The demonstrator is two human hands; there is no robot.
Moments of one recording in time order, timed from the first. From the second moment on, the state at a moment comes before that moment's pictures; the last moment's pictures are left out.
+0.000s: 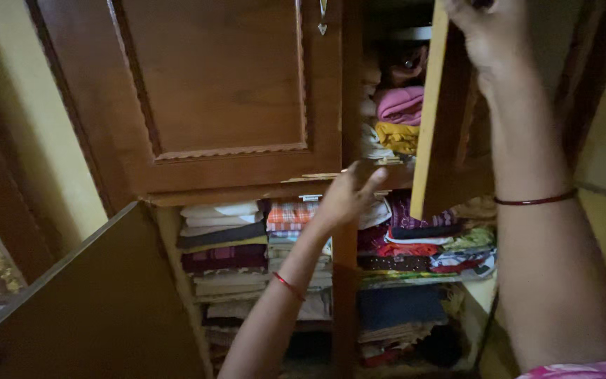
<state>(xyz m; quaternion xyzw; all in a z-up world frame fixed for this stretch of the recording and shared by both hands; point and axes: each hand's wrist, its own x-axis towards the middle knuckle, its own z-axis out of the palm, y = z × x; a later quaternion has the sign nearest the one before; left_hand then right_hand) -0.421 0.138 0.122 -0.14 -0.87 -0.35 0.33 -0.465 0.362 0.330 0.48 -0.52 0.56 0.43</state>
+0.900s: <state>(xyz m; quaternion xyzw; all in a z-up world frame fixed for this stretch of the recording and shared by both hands) -0.509 0.199 0.110 -0.18 -0.65 -0.51 0.54 -0.543 0.308 0.333 0.54 -0.53 0.46 0.47</state>
